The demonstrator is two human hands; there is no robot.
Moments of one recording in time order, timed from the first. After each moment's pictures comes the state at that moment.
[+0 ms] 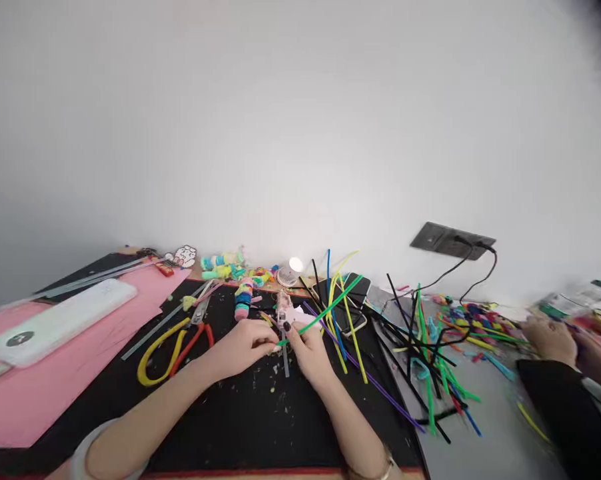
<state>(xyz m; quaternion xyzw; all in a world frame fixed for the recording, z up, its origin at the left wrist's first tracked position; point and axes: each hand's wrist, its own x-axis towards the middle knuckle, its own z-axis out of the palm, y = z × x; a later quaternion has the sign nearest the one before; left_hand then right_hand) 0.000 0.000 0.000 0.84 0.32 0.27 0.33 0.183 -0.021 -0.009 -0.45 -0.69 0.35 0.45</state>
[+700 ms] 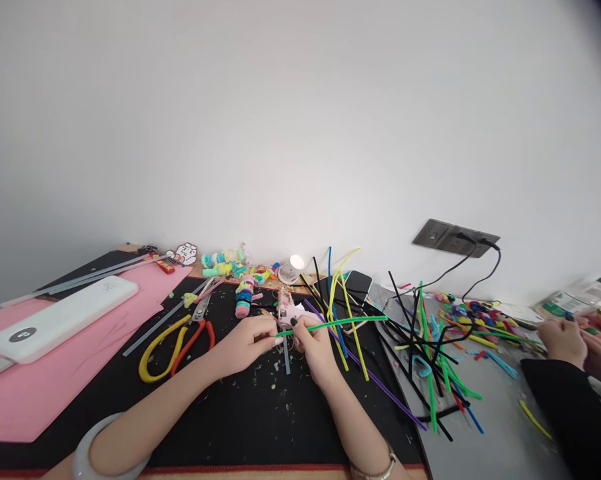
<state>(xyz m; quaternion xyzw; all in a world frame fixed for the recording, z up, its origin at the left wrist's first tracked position) 0.004 -0.005 0.004 0.80 0.32 0.31 0.39 0.181 -0.026 -0.007 -0.42 -0.55 0.49 0.54</state>
